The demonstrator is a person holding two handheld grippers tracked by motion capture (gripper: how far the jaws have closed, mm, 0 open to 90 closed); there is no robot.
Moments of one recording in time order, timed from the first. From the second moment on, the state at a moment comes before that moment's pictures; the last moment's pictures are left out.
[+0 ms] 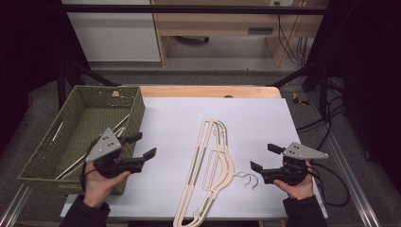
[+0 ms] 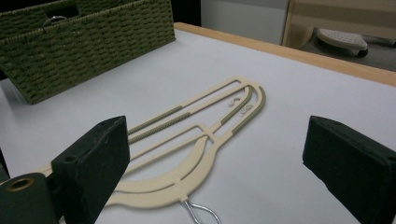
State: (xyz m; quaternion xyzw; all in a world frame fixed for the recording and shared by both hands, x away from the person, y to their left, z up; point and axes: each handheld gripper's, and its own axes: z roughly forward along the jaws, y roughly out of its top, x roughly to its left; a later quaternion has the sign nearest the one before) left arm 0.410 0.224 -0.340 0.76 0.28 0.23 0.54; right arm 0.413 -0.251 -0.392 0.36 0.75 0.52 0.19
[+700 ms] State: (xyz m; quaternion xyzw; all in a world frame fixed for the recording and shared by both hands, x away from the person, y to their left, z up) left arm 0.415 0.185 -0.407 0.80 0.28 0.16 0.51; right arm 0.422 -0.240 -0.421 0.33 0.79 0.49 0.14
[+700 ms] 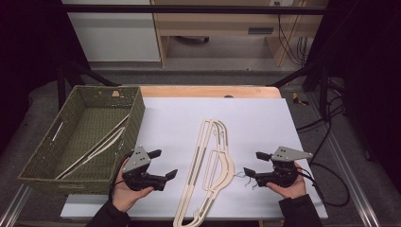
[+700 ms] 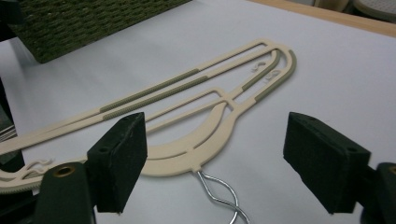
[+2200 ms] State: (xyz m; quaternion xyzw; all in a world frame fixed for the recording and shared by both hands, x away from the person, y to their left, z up) left arm 0.414 0.161 -0.429 0.83 0.27 0.13 0.47; right arm 0.446 -0.211 -0.477 0.27 0.89 0.37 0.06
